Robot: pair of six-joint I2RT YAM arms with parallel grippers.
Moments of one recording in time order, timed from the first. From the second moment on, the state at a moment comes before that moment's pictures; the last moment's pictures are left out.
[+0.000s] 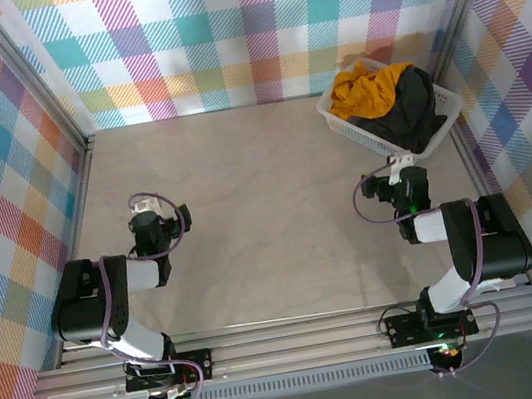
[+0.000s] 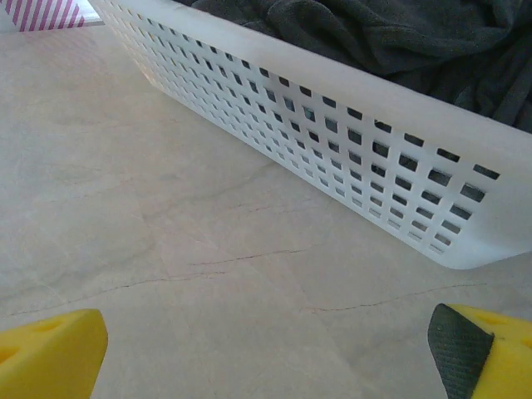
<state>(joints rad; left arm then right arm) -0.06 1.58 0.40 0.74 -0.14 -0.13 0.03 1.54 0.39 0.74 0.00 0.07</state>
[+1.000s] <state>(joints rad) -0.19 1.31 0.45 0.53 -0.32 -0.10 0.07 1.23 0.60 0.31 0.12 0.12</state>
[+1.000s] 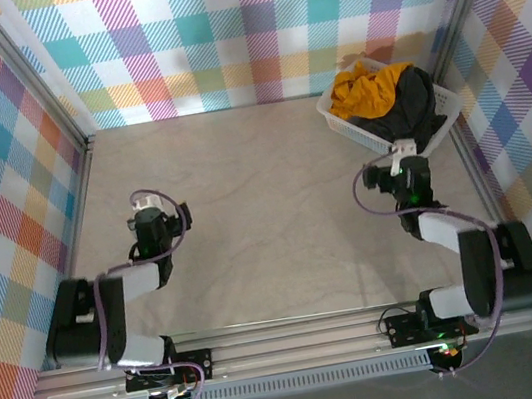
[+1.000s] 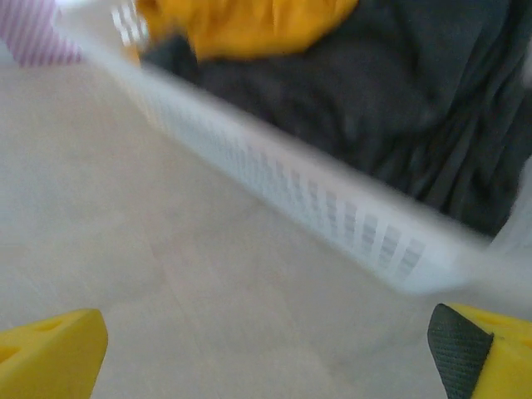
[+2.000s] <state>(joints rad) -0.40 1.36 1.44 -0.65 0.04 -0.73 -0.24 2.16 1.78 -0.61 -0.19 0.72</state>
